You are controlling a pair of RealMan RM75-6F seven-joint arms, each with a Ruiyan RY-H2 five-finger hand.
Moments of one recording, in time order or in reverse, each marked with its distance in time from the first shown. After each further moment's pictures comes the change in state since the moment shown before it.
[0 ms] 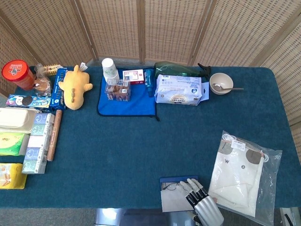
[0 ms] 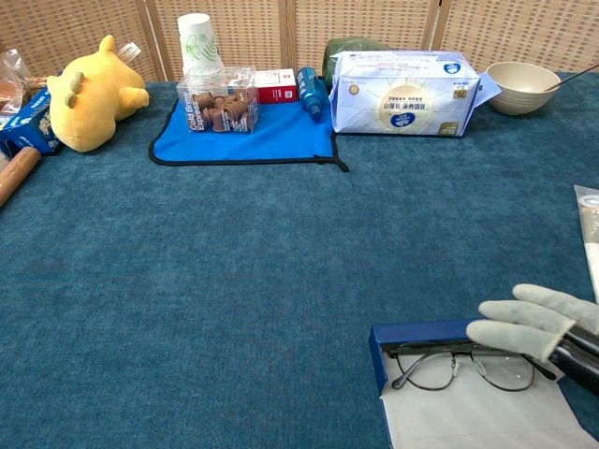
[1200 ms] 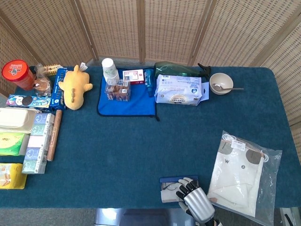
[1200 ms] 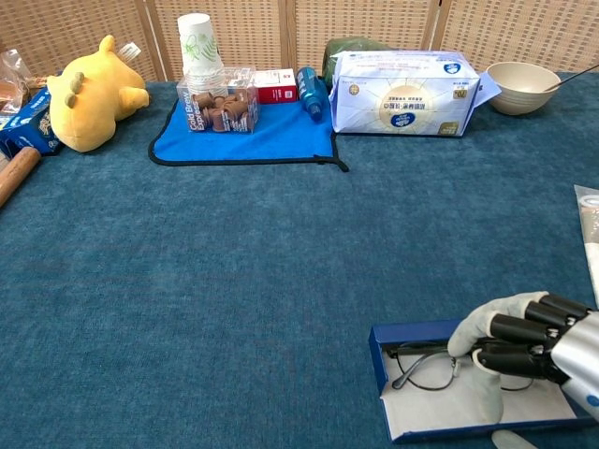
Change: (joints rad) left arm -0.018 -0.033 -0.014 0.044 -0.019 -0.035 -0.014; right arm 0.075 0.086 0.053 -0.285 0.064 -0.223 -0.210
